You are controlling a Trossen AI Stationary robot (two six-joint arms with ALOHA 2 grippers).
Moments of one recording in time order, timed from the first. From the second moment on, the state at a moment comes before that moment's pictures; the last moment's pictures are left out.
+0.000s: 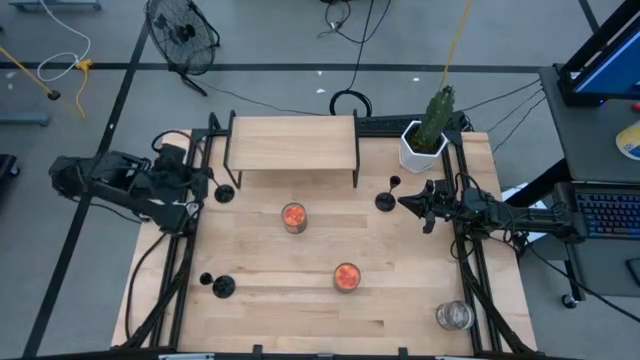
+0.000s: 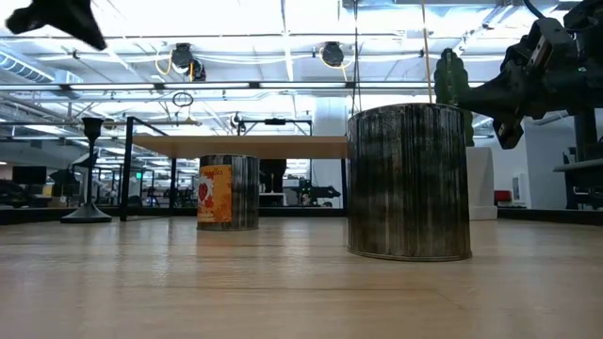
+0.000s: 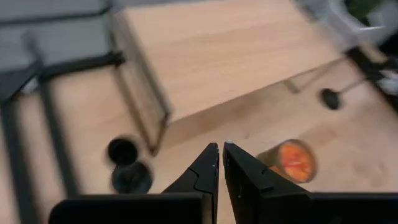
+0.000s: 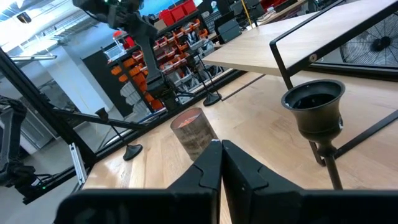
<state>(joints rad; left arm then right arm) -0.21 0.74 1.14 -1.46 -0.66 -1.28 -0.10 0.12 0.02 0.08 0.10 0.51</state>
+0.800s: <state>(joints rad) -0.05 0.75 1.15 -1.49 -0.58 -1.24 -0.10 0.12 0.02 0.08 0.10 0.51</state>
